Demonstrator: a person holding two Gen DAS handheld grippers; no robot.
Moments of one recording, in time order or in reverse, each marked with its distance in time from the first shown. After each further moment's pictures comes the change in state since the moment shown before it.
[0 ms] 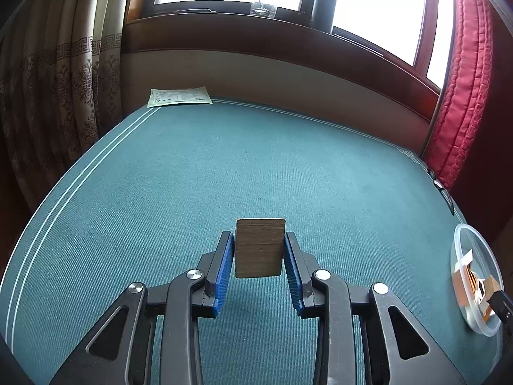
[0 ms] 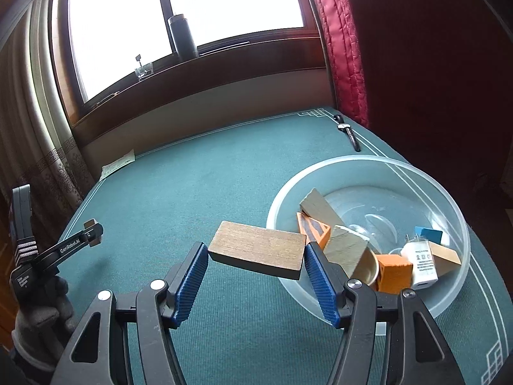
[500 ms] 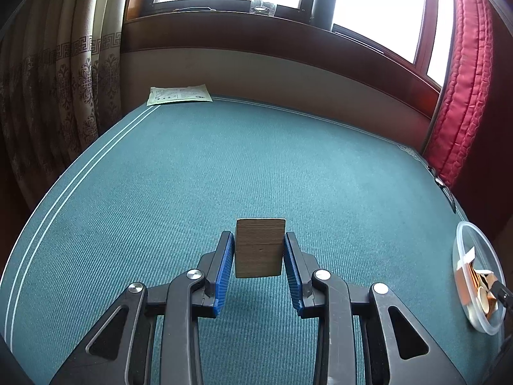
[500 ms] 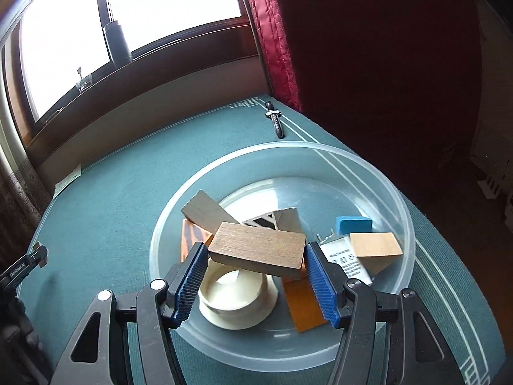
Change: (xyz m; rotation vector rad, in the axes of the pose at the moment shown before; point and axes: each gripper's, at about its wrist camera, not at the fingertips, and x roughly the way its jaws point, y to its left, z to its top) left arm 0.004 0.001 -0.002 0.002 0.008 0.002; right arm 0.012 -0.079 0.006 0.107 0.029 -0.161
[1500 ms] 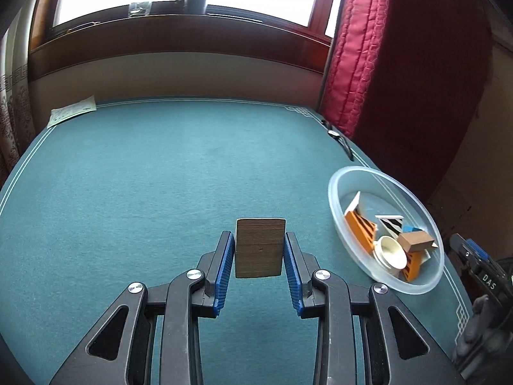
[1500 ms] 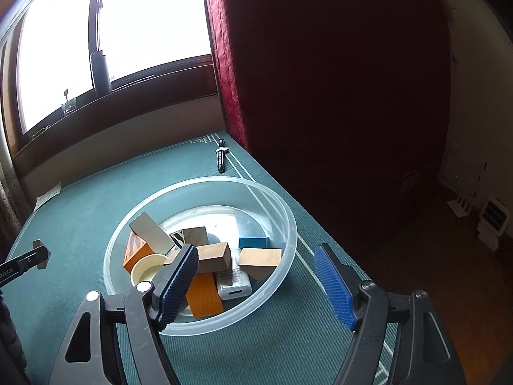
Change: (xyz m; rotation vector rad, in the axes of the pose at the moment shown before) left arm -0.040 -0.141 -0.031 0.226 0.090 -0.318; right arm -0.056 -0.063 -0.008 -0.007 -0.153 -0.114
